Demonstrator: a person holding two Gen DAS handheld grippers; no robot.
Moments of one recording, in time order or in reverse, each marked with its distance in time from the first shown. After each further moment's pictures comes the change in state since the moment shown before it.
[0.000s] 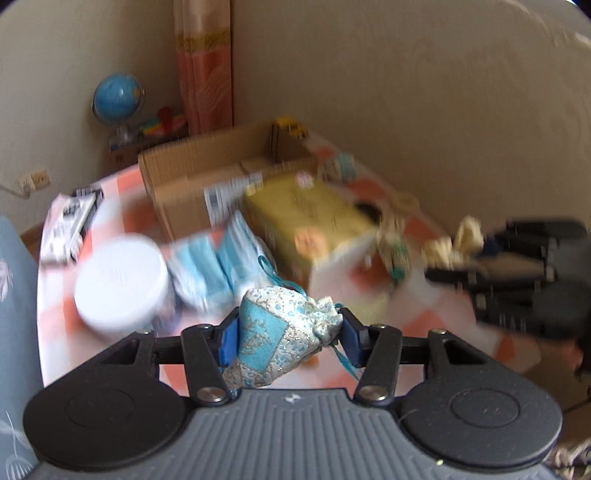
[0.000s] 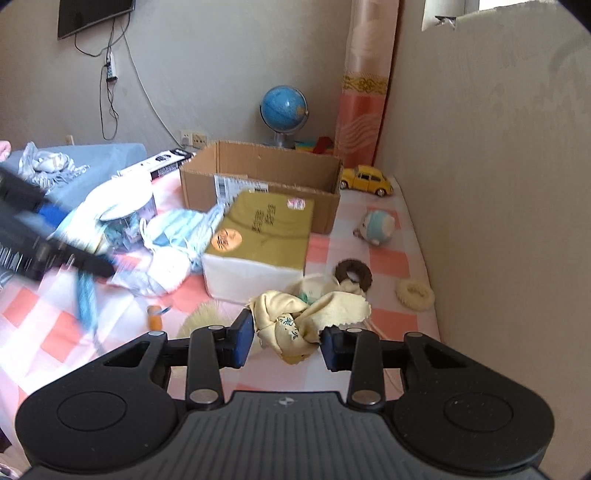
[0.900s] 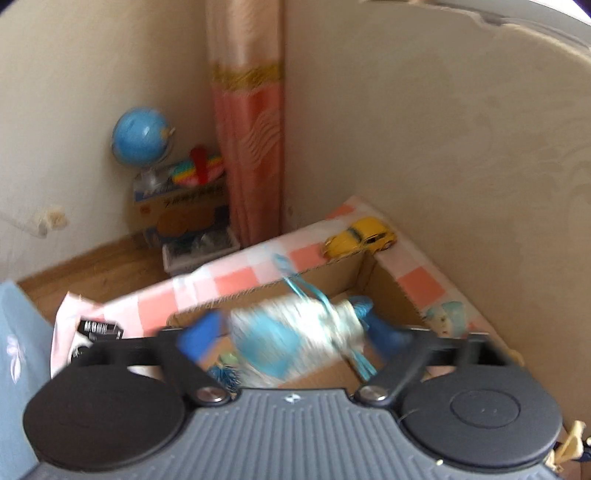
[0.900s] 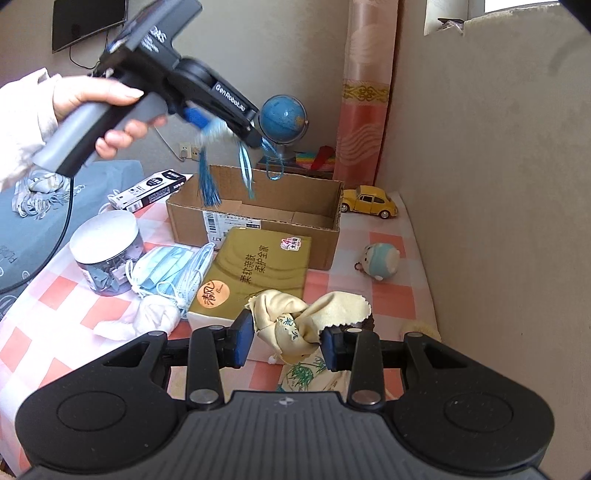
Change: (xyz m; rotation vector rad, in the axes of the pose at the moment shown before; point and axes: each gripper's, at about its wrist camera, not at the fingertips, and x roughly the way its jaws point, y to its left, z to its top) left arm 0.113 0.087 0.166 -0.076 -0.063 0.121; right arm 0.028 -0.011 0.039 0.025 -0.011 0.014
